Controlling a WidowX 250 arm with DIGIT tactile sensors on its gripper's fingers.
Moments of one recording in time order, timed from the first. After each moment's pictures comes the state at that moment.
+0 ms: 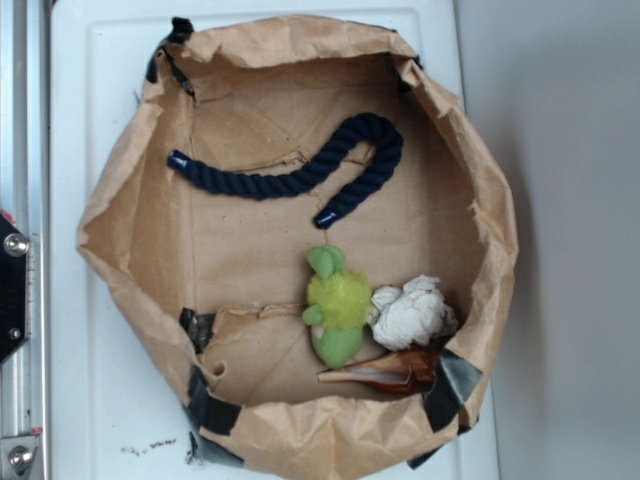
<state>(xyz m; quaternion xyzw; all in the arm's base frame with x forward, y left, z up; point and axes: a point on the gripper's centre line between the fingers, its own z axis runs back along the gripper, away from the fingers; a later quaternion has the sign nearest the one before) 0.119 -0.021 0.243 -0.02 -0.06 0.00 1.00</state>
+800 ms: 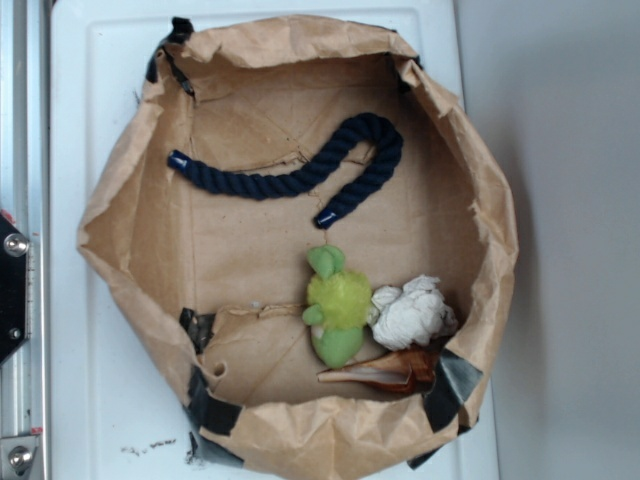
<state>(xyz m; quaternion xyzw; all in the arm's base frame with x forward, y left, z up) 0.141 -0.023 0.231 -0.04 -0.06 0.03 1.00</state>
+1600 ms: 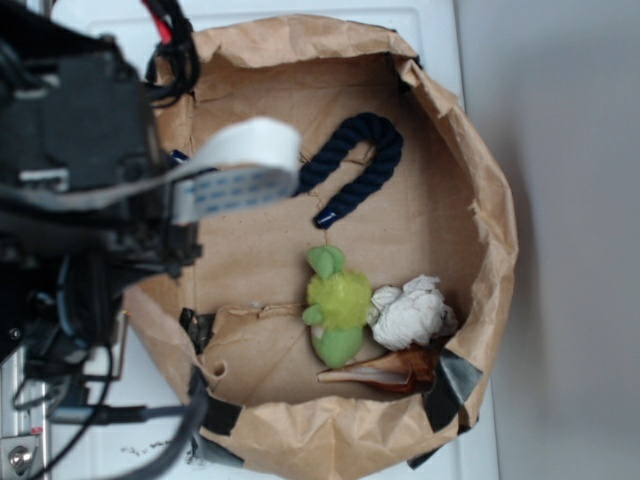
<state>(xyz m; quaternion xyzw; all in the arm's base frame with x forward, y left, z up) 0.207 0.008 0.198 -0.01 -0.07 -0.05 1.00</state>
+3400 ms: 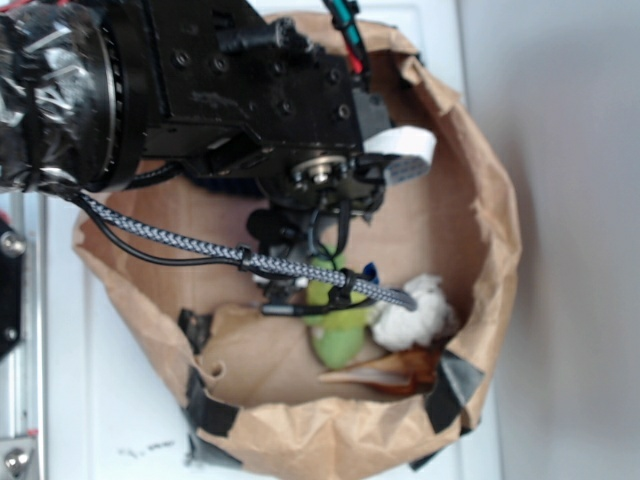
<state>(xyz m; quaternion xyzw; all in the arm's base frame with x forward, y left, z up) 0.287 0.052 0.072 0.02 -0.09 -0.07 0.99</state>
